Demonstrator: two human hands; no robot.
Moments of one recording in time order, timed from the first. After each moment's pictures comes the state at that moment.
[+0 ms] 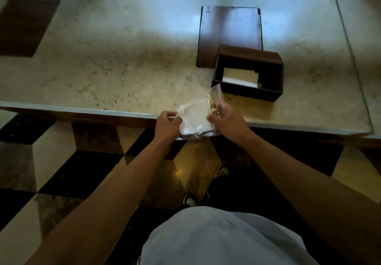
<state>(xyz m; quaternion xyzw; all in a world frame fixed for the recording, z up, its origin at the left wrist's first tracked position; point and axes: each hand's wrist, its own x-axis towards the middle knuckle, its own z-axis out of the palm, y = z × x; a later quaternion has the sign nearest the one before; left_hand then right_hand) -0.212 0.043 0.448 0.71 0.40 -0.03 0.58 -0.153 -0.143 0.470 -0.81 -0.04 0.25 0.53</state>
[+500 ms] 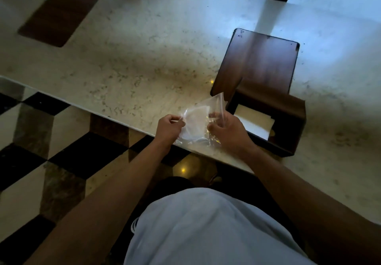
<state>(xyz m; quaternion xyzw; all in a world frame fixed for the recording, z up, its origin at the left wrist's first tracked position) -0.114 0.055 0.443 0.66 0.48 0.02 0.58 -0.028 -0.119 0.478 -0.79 -0.11 0.33 0.51</state>
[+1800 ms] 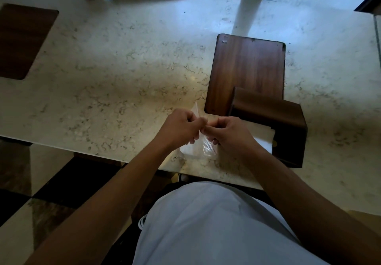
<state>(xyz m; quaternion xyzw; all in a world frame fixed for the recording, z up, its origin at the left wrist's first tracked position) -0.028 0.088 0.524 0.82 0.21 -0.14 0.51 0.015 -0.076 0.521 -0.75 -0.05 0.36 0.56</state>
